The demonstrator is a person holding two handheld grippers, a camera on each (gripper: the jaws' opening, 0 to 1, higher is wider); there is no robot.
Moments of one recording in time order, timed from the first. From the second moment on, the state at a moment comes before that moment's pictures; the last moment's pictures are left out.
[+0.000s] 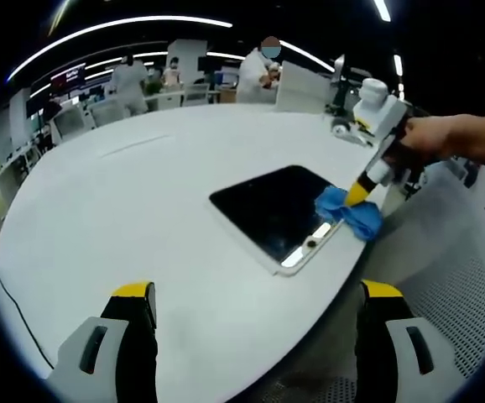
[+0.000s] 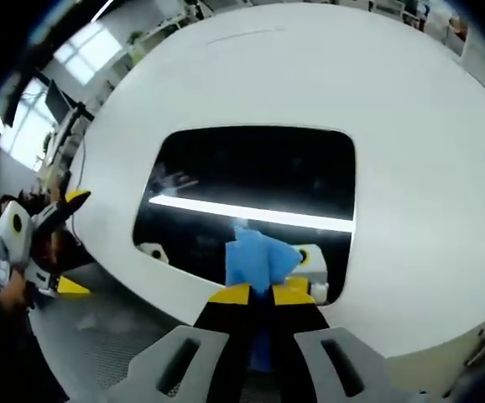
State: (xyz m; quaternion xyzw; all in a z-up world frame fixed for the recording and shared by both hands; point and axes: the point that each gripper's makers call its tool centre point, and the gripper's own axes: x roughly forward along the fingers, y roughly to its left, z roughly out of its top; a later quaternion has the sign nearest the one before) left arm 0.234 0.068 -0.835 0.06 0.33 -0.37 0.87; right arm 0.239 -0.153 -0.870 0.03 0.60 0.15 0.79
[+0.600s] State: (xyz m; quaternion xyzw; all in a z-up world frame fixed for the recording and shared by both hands) left arm 0.233 0.068 -0.835 0.05 0.33 -0.37 0.87; right arm 0.239 -0.185 -0.871 0.03 0.60 0.12 0.79
